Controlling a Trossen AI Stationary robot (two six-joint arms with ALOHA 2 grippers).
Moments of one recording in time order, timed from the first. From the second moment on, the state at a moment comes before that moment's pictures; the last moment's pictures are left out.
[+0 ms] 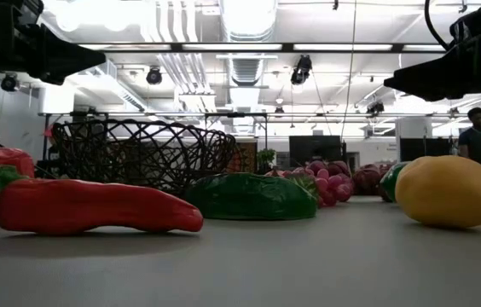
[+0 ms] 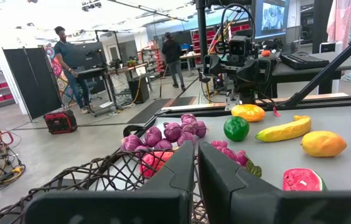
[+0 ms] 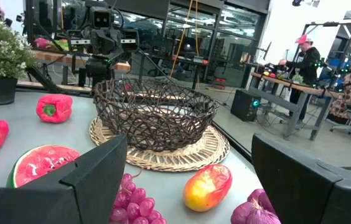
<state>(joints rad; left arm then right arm) -0.33 0.17 0.11 0.10 -0.63 0.20 -0.01 0.03 0.01 0.06 0.24 -0.21</state>
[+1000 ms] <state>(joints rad) -0.33 0.19 0.11 0.24 -0.60 -0.14 -0.01 0.03 0.01 0.06 0.25 0.26</state>
